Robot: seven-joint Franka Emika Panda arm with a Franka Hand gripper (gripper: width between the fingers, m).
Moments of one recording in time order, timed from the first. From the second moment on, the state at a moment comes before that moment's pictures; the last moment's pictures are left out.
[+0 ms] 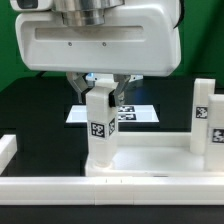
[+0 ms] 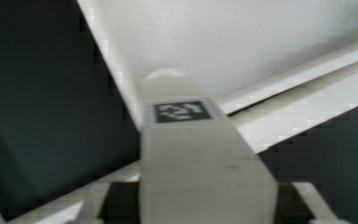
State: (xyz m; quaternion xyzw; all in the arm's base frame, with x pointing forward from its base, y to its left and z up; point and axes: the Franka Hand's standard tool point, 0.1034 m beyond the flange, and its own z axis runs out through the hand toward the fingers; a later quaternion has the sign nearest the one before) arm 0.645 -0.061 0.126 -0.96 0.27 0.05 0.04
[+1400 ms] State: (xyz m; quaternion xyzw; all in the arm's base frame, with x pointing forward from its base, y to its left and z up) arm 0.643 -0.054 0.124 -0.66 0.75 0.00 0.04
